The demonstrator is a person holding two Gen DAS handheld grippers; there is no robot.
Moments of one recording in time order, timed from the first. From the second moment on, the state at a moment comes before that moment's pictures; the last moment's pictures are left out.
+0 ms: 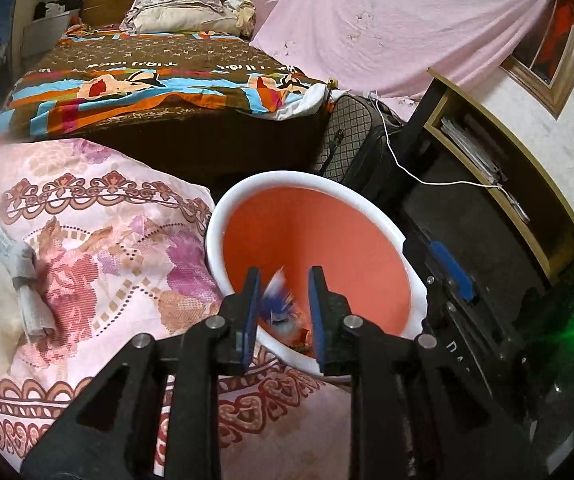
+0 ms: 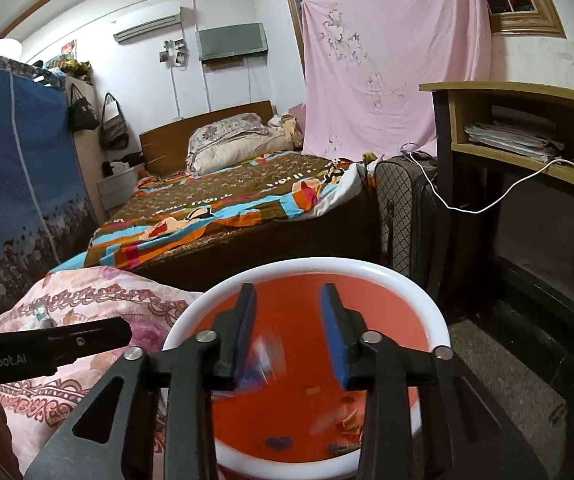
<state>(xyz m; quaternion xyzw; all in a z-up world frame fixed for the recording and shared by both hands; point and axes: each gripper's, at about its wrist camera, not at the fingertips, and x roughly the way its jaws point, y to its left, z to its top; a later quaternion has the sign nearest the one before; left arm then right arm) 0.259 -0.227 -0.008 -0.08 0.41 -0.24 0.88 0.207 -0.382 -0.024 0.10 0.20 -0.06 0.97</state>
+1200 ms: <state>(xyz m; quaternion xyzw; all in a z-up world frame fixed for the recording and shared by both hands) 0.163 -0.055 0.062 -0.06 0.14 -0.04 0.99 0.153 -0.270 0.068 0.02 0.09 0.02 1.00</state>
